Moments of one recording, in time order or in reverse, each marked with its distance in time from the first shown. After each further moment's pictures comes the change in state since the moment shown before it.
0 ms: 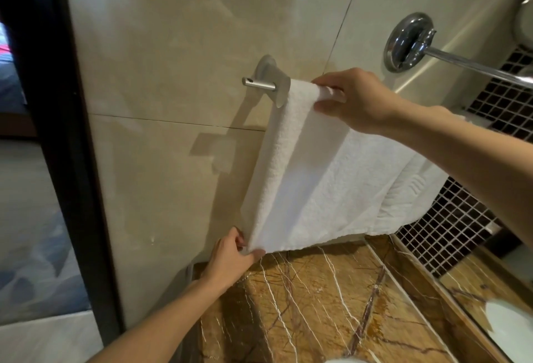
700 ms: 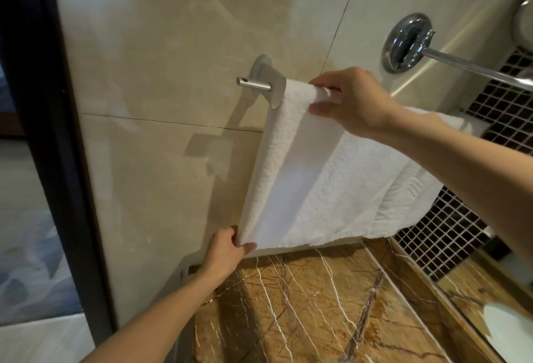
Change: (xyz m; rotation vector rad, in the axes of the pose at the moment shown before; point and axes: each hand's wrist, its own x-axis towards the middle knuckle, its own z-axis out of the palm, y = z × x) left_hand 0.017 0.012 0.002 -0.074 0.024 -0.013; right_hand 0.001 0.003 0.005 0.040 0.075 0.009
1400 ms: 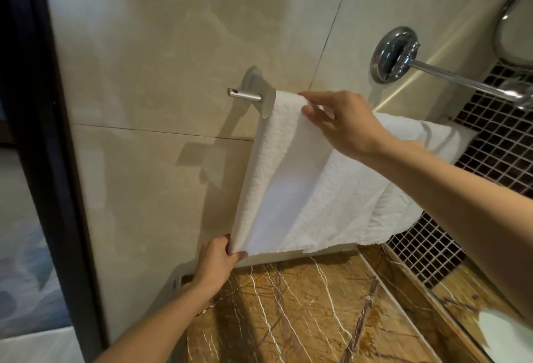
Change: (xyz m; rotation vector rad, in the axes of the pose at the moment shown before) left_hand -0.001 0.001 0.002 0.142 0.090 0.057; right_hand -0.013 0.007 0.010 0.037 0.052 -0.063
